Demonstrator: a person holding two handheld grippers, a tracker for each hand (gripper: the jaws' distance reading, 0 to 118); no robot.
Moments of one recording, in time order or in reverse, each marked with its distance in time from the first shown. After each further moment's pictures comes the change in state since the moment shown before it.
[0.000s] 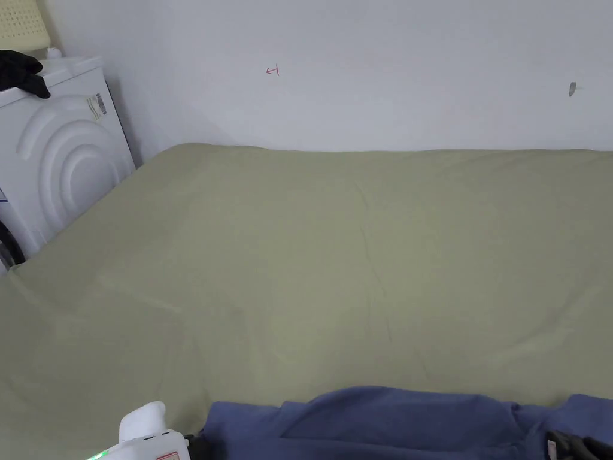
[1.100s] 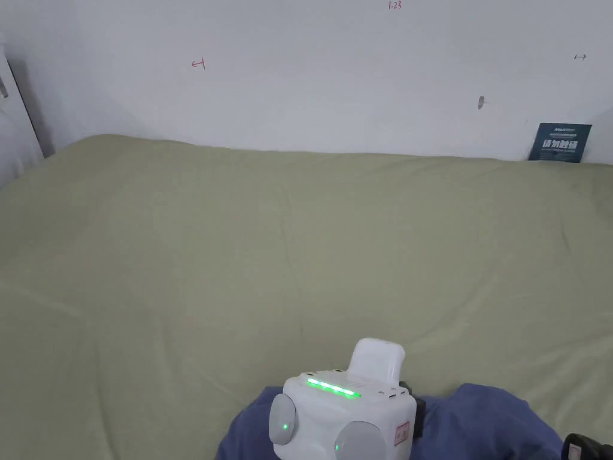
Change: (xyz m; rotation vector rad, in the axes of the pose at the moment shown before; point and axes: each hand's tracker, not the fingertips) left arm 0.308 -0.079 -0.019 -0.058 -0.485 -0.648; right arm 0.071 -0.002 0.065 0.120 -0.135 -0.178
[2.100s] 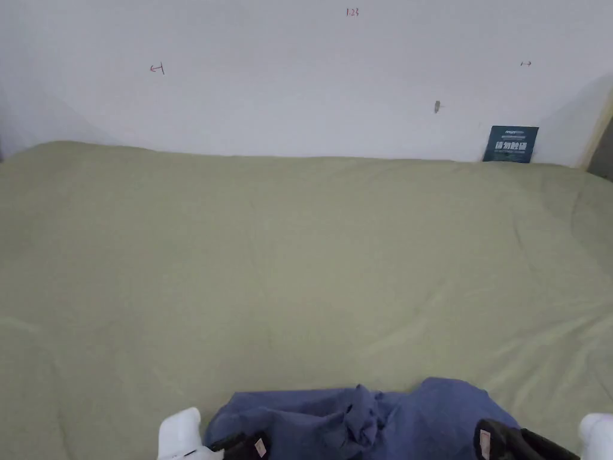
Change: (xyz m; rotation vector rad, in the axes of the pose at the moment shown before) left arm -0.139 -0.099 0.040 0.149 -0.162 0.492; right arm -0.028 -0.001 0.009 -0.008 0.108 0.048
